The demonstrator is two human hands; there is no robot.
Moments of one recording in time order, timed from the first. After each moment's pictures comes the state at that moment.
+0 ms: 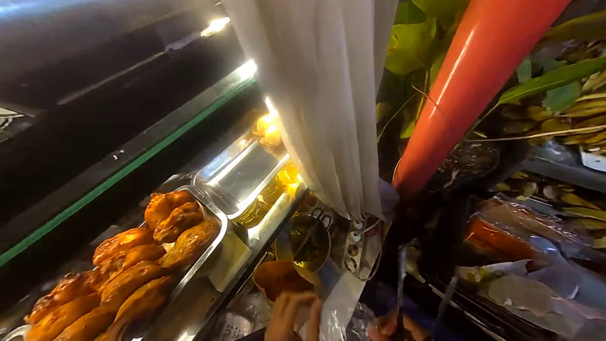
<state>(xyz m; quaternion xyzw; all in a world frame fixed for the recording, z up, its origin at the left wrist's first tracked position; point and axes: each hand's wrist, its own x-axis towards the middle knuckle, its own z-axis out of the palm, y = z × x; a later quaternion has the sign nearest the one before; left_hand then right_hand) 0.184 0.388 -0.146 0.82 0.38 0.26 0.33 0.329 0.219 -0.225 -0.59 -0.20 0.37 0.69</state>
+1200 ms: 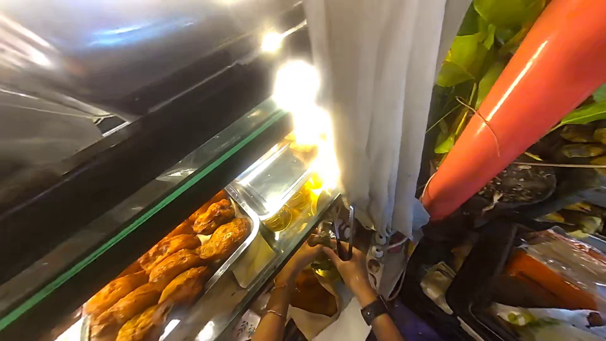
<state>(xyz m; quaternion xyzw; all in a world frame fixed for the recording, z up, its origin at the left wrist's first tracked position) 0.252 0.557 -0.208 0.68 0.46 0.04 0.57 0.360 0.433 -0.272 -0.77 -0.25 0.34 0.48</state>
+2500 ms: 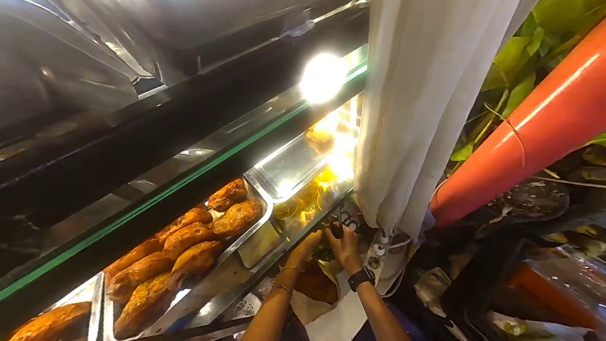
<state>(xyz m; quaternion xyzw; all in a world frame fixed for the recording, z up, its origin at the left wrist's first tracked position) 0.256 0.551 -0.191 0.71 0.54 -0.03 0.45 0.362 0.478 -0.278 -0.78 -0.36 0.26 0.44</state>
